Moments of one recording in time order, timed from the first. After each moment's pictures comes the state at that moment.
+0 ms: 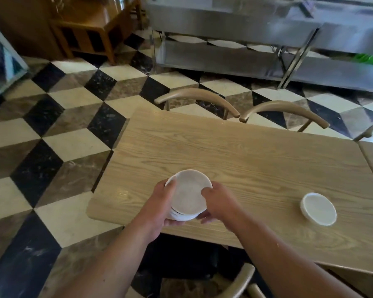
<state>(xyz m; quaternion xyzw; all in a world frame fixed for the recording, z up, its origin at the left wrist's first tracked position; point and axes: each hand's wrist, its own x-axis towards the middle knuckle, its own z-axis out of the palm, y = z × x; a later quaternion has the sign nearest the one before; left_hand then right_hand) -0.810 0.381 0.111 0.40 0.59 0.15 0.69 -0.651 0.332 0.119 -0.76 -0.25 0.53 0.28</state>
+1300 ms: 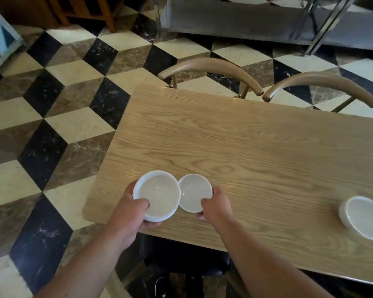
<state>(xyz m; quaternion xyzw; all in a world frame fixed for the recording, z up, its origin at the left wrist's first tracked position) -0.854 0.456 0.025 0.33 0.67 0.18 0.64 -0.650 0.393 -0.046 -0.80 -0.12 0.52 0.27</state>
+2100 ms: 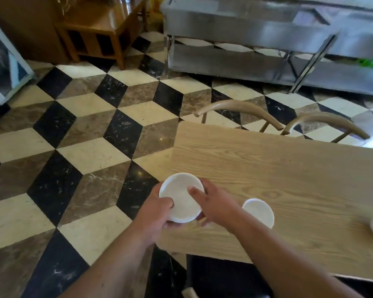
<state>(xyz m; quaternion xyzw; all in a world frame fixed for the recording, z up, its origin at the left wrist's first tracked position) -1.028 0.581 0.102 0.40 0.58 0.16 0.70 -0.867 0.520 0.133 -0.76 -0.35 0.49 0.24</state>
